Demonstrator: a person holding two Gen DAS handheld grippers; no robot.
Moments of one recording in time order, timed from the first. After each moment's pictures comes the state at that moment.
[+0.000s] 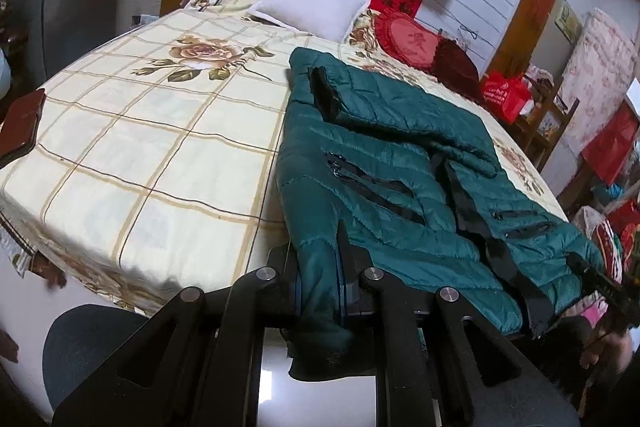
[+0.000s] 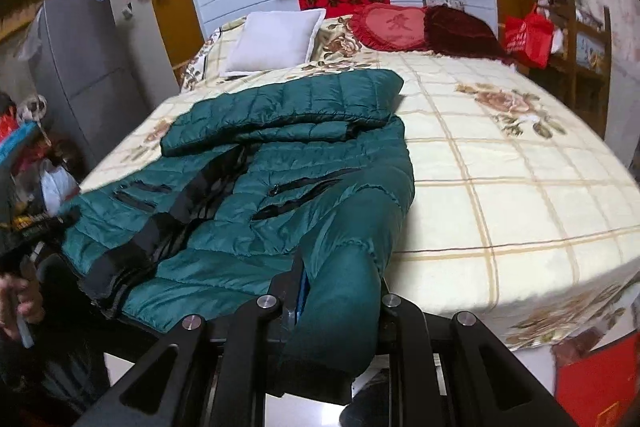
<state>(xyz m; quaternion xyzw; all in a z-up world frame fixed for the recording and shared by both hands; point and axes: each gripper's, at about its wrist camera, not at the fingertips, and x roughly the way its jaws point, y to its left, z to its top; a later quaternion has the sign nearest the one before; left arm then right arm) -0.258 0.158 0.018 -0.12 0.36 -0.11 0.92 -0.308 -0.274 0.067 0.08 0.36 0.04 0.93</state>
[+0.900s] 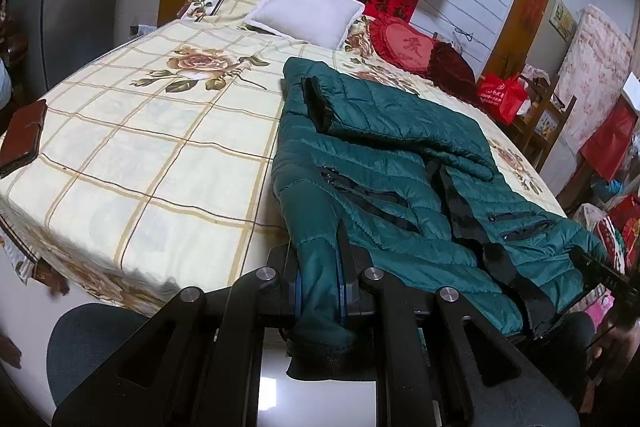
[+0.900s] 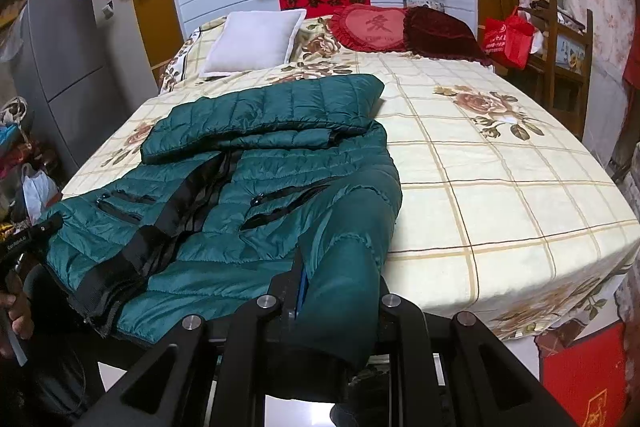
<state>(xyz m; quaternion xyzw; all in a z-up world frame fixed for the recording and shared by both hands) -0.263 0.157 0.021 -0.11 0.35 -0.11 0.92 -0.306 -0.272 0.078 0.08 0.36 0.00 0.93</state>
